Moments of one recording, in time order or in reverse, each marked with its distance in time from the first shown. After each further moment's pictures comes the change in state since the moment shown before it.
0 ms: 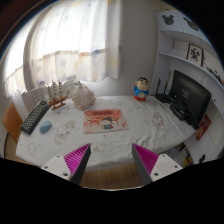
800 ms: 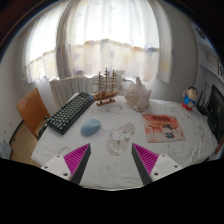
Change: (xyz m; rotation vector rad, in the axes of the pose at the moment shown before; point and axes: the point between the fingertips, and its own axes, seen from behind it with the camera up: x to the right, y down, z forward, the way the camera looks) arm -0.273 0.007 0.062 0.011 -0.283 -0.150
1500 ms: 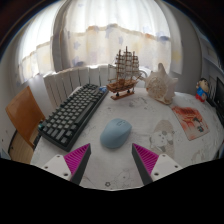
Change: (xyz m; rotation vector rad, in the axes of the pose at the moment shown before) arm -0.113 0.013 0.157 -0.009 0.032 0.071
